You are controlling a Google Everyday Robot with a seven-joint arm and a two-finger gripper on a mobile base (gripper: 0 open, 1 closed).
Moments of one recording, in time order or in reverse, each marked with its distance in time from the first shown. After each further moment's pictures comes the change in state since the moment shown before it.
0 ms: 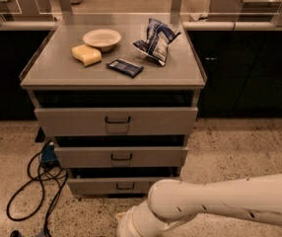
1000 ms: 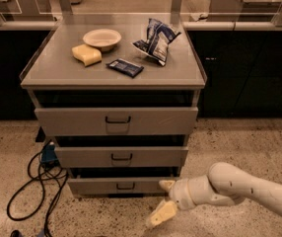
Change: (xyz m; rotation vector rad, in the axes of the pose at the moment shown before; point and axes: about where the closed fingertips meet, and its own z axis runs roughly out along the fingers) arm 0.074 -0.165 -0.081 0.098 -0.278 0.111
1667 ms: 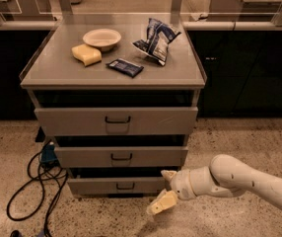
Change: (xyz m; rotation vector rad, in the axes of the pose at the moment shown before) arm -0.026 -0.027 -0.014 0.051 -0.036 -0.023
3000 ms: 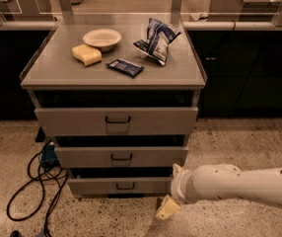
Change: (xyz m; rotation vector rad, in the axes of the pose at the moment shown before) arm 0.017 -0.017 -0.038 0.432 0.408 -0.294
